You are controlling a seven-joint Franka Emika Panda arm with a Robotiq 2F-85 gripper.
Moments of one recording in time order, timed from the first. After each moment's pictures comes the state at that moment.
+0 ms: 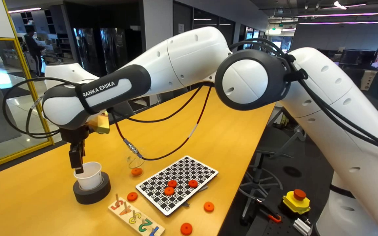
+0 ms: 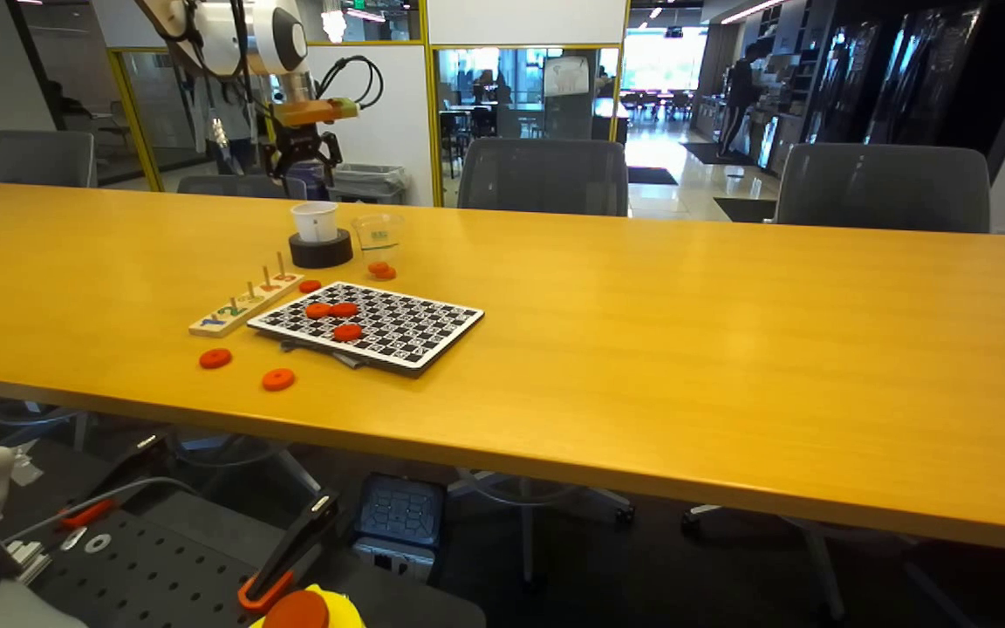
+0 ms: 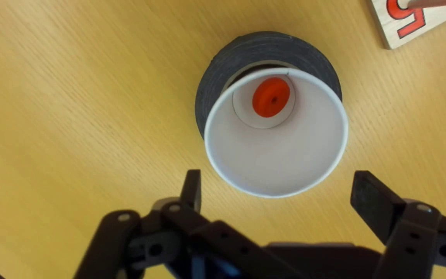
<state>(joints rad) 0.28 0.83 0.25 -1.15 -0.23 2.07 -0.64</state>
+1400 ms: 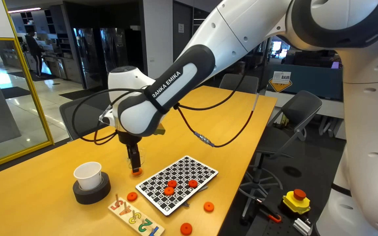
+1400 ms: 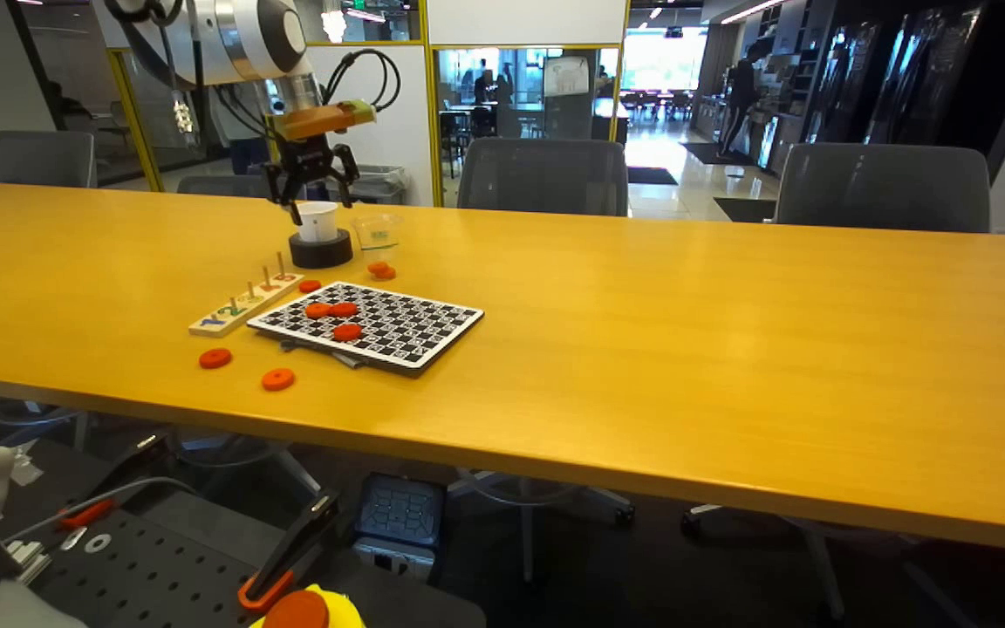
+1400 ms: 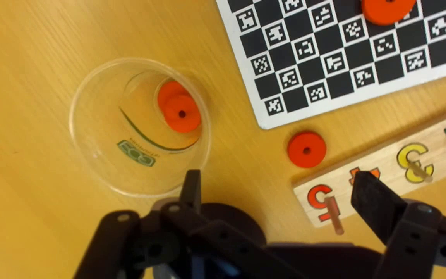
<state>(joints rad) 0.15 0.33 0.21 -1.99 -0.25 2.42 -0.68</state>
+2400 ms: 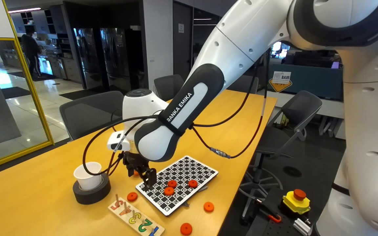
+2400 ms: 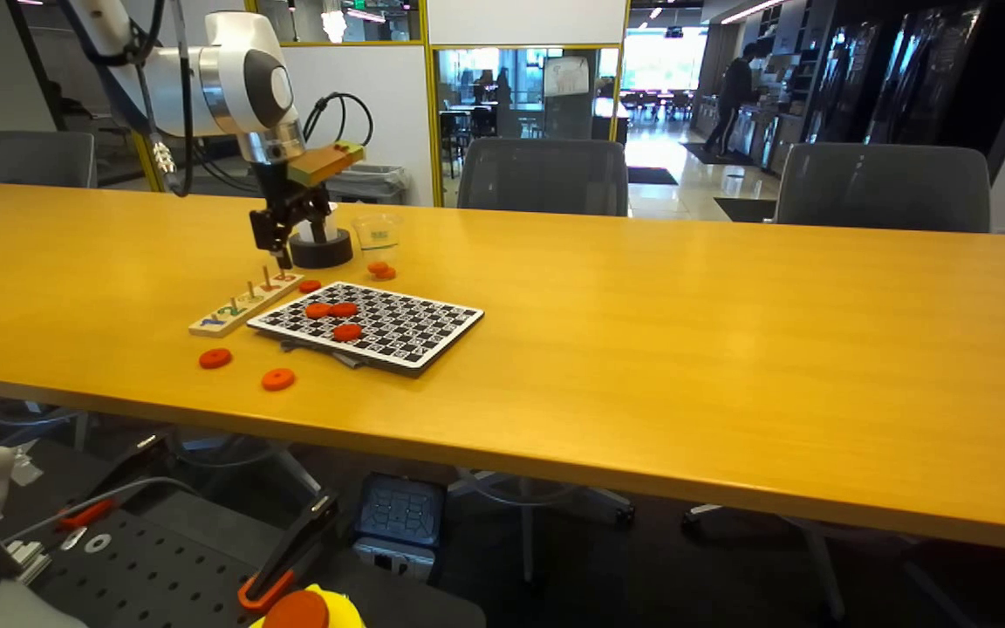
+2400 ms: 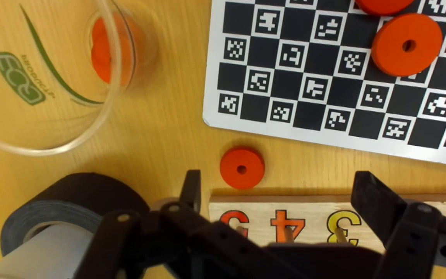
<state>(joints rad) 0.11 0.33 0.26 -2.18 -0.24 2.62 -1.12</state>
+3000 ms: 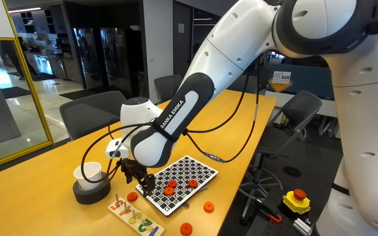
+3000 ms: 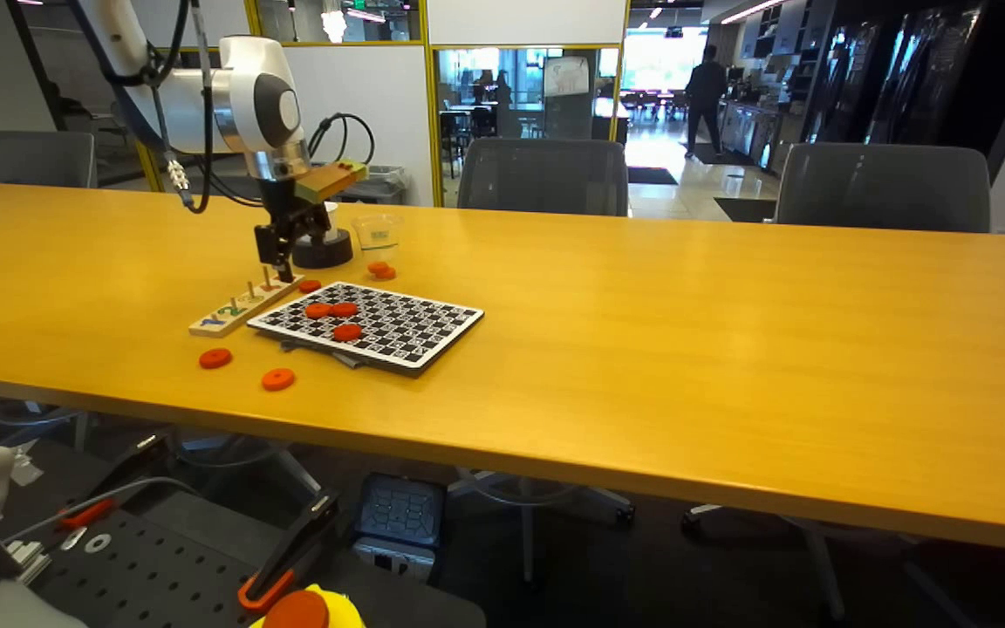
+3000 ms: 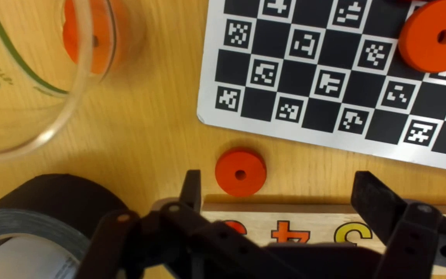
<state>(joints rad) 0.11 0.41 0.26 -2.13 -0.22 2.63 -1.17</state>
